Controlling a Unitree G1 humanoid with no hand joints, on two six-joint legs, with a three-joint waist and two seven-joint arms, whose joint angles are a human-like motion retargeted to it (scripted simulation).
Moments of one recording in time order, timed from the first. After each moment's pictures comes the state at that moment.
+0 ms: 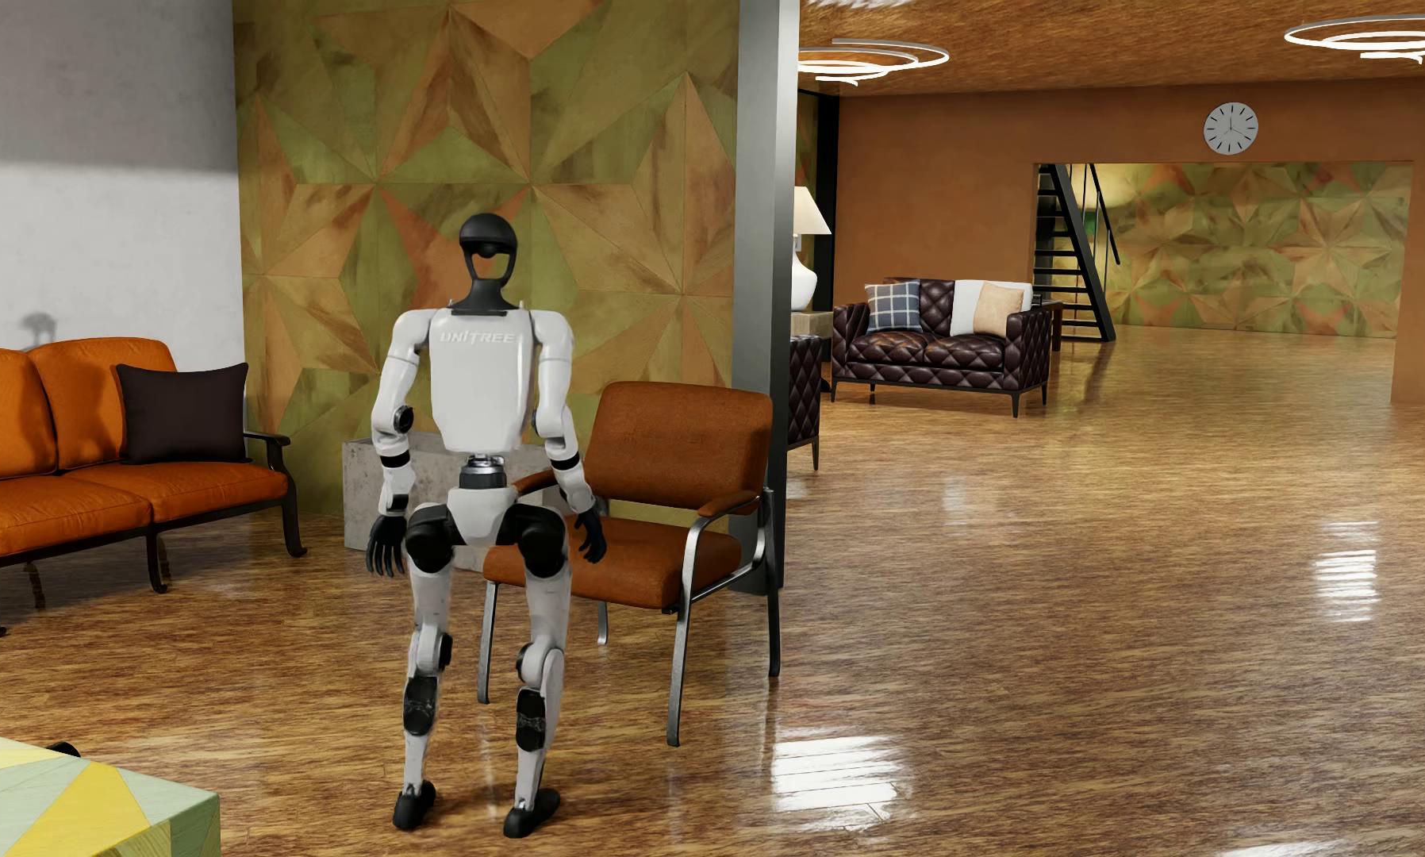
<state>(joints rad) -0.48 -0.32 -0.02 0.12 -0.02 0.03 -0.01 -0.28 0.05 0.65 0.41 0.16 0.33 -0.27 -0.29 0.24 -0.05 -0.03 -0.06 -0.38 -0.05 0.79 0.52 0.56 -0.64 0.37 0.13 -0.01 -0.09</state>
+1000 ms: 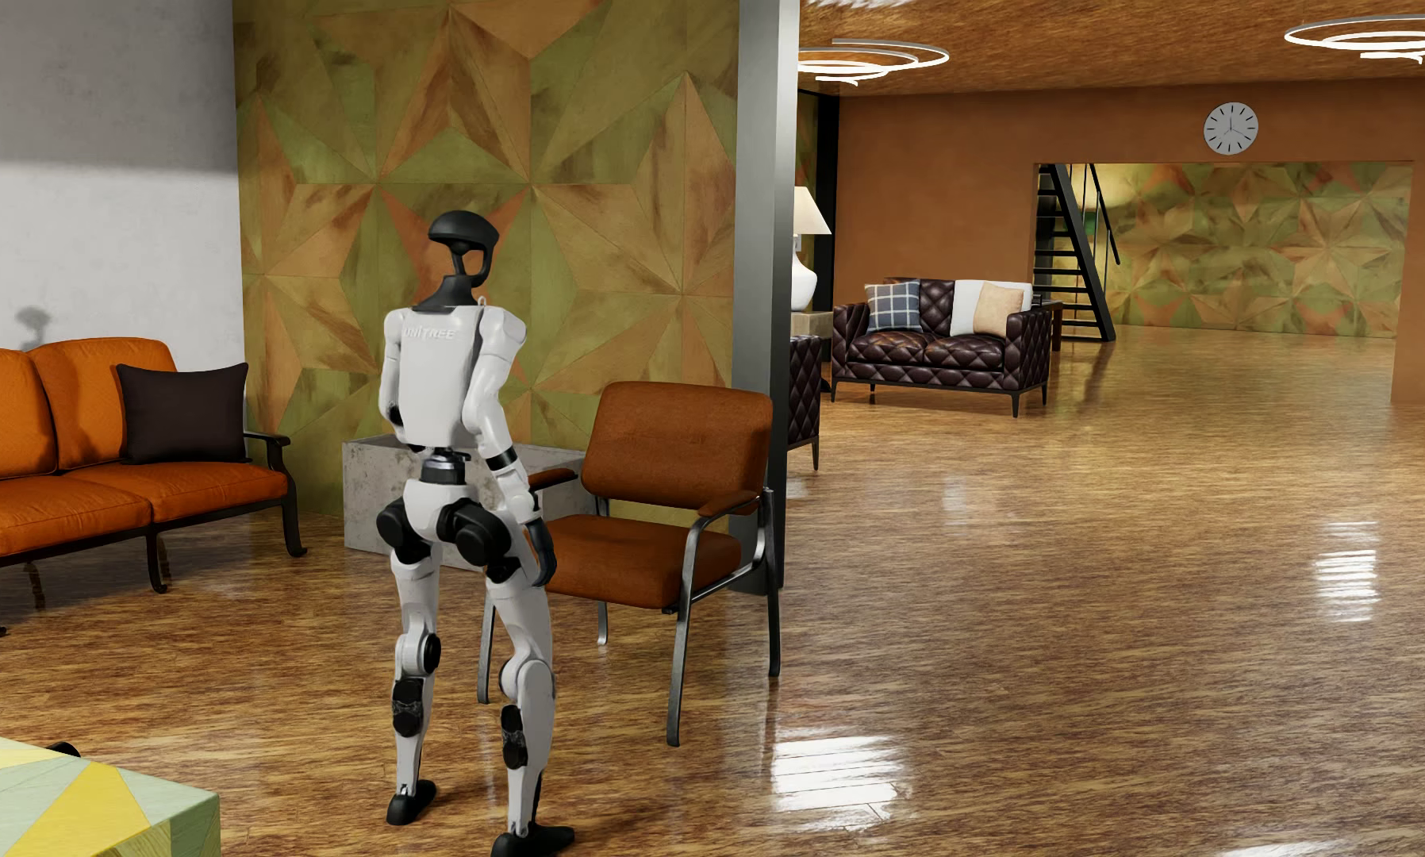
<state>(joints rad) -0.26 -0.31 -0.01 0.18 -0.24 -0.04 0.49 -0.02 0.03 0.42 0.47 -0.13 0.39 -0.25 -0.23 0.27 -0.08 0.01 0.19 -0.55 -0.13 0.77 0.64 0.54 -0.68 0.30 0.21 0.08 -0.01</state>
